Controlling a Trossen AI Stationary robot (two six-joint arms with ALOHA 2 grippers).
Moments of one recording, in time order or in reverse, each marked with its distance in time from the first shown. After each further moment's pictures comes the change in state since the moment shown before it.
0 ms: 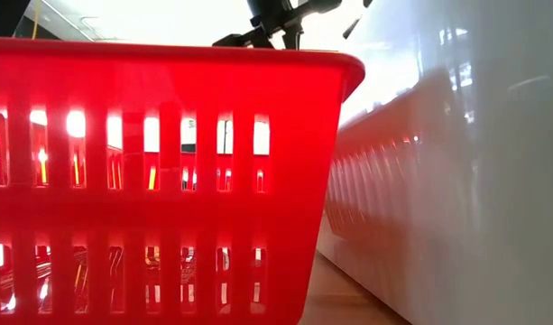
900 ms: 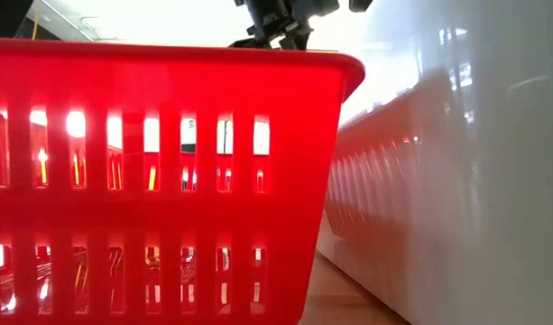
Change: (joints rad) left arm 0.058 -0.002 0.000 -0.003 0.082 0.462; right arm 0.001 -0.003 0.000 -0.146 -0.172 0.293
